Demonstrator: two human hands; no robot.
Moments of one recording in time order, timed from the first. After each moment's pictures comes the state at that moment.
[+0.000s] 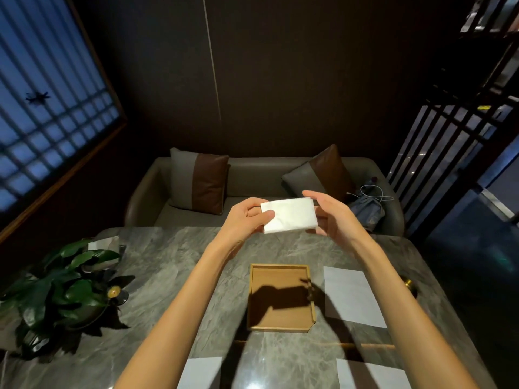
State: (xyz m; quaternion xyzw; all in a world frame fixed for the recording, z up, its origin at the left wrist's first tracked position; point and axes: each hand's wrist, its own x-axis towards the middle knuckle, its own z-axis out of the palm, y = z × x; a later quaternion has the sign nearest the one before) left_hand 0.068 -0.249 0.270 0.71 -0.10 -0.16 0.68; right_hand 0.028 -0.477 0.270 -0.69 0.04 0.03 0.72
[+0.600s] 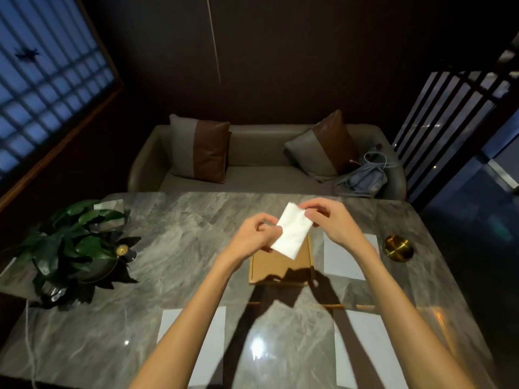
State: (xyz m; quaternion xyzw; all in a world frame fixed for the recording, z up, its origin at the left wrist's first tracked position) left_hand -0.018 -0.247 0.198 0.77 -0.05 -0.23 0.59; right_hand -0.033 -0.459 0.206 -0.84 0.04 -0.01 0.55
